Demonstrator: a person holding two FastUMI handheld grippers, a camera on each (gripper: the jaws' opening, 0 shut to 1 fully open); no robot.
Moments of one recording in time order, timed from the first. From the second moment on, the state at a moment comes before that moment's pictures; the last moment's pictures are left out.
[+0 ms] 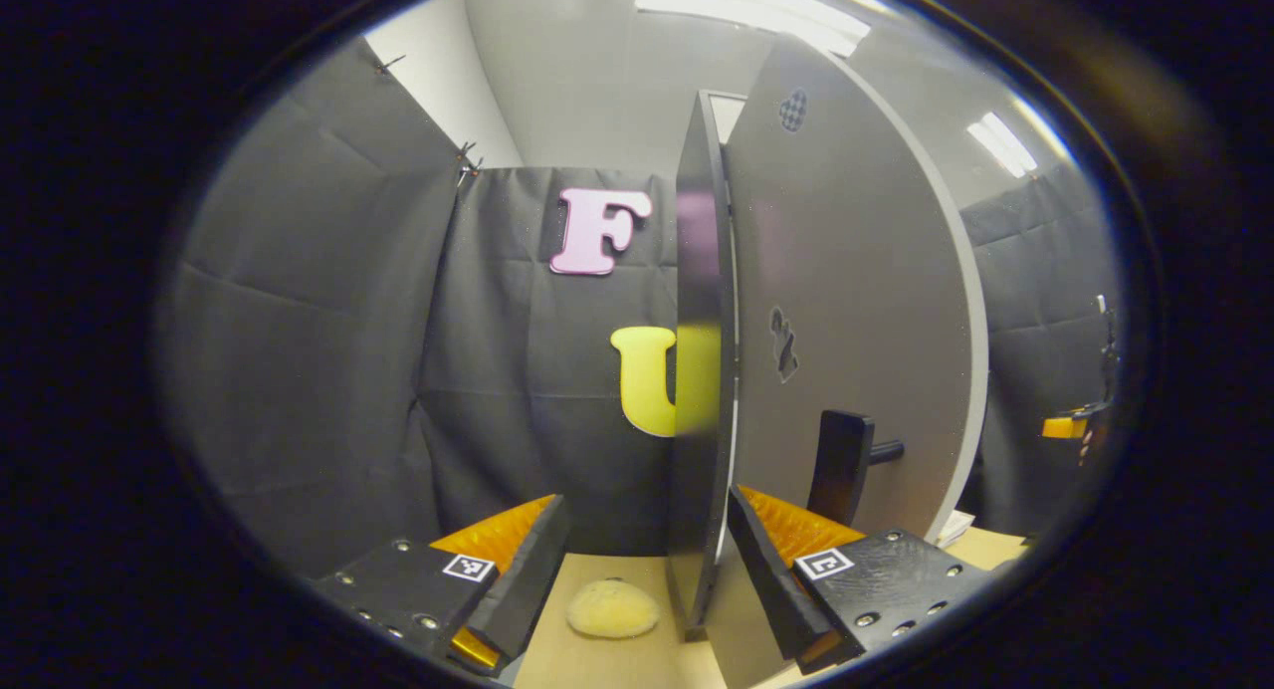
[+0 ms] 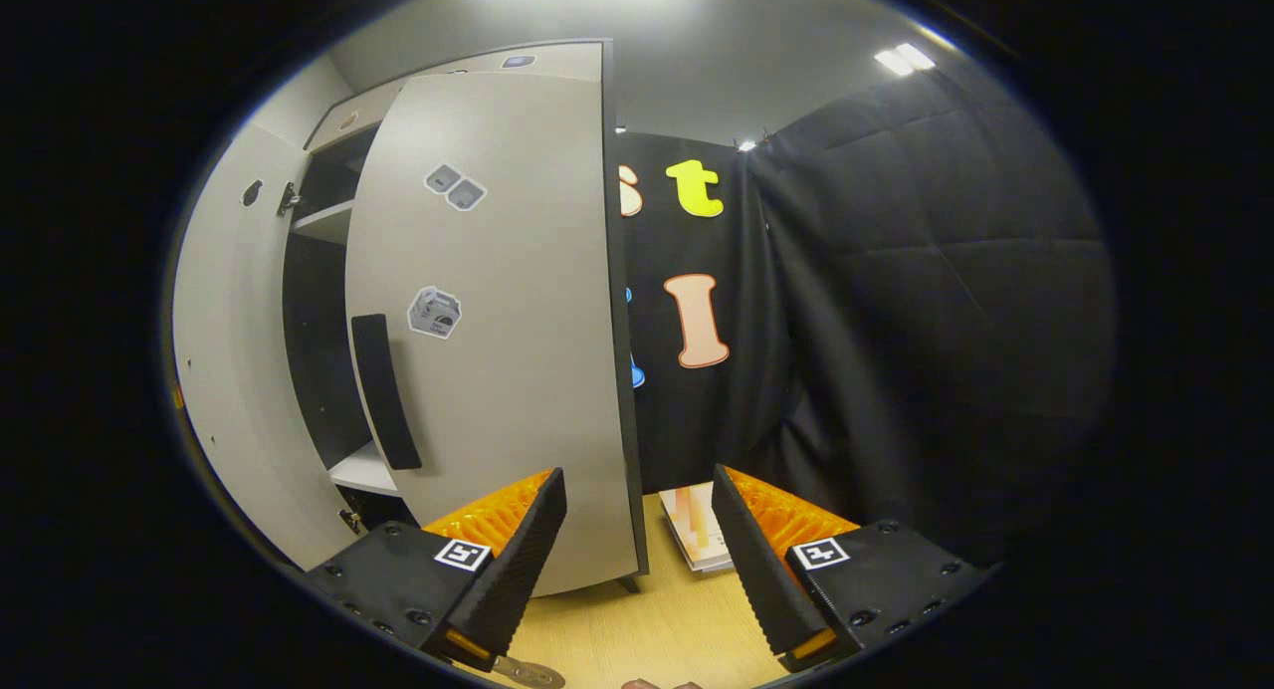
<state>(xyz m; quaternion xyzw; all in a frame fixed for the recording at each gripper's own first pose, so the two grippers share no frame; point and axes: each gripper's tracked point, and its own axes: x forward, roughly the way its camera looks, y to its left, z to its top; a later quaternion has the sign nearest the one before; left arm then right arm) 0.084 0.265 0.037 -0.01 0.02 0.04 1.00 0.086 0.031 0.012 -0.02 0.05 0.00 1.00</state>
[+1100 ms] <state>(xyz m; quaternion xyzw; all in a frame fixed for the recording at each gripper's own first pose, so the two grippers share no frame) 0.143 0.078 0.033 -0.02 0.02 0.03 1.00 0.086 -0.049 0.003 -0.01 0.05 0.01 1.00</state>
